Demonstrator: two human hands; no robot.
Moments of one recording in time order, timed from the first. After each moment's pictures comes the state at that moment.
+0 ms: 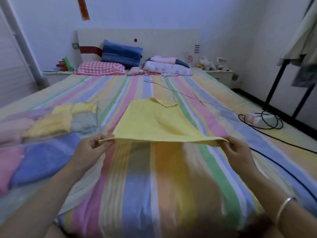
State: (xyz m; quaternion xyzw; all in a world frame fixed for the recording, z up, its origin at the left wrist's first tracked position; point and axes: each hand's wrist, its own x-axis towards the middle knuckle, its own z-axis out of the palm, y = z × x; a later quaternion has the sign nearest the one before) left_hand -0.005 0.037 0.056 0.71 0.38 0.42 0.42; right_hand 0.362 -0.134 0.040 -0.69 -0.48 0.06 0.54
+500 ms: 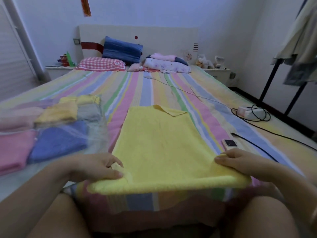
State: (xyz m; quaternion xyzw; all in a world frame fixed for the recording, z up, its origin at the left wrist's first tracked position) left_hand -0.026 -0.059 0.086 0.81 0.40 -0.07 0.43; right_hand 0.334 -0.227 0.083 -0.78 -0.49 0.35 0.20
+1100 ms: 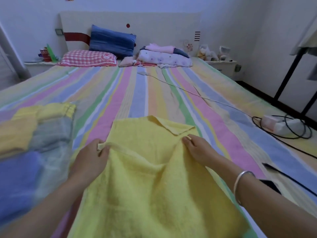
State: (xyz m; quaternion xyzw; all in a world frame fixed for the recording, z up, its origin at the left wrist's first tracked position) left_hand 0.088 0.160 0.002 0.75 0.57 0.31 0.15; right_hand 0.395 0.059 0.004 -0.76 -0.55 0.17 0.29
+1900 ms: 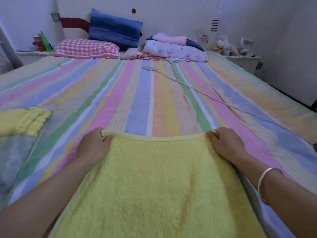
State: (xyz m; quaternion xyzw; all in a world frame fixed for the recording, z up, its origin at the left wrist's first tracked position) left_hand 0.171 0.386 -0.047 0.73 0.61 0.27 0.12; right_hand 0.531 0.240 -0.039 -0.84 -0.50 -0.02 0.19
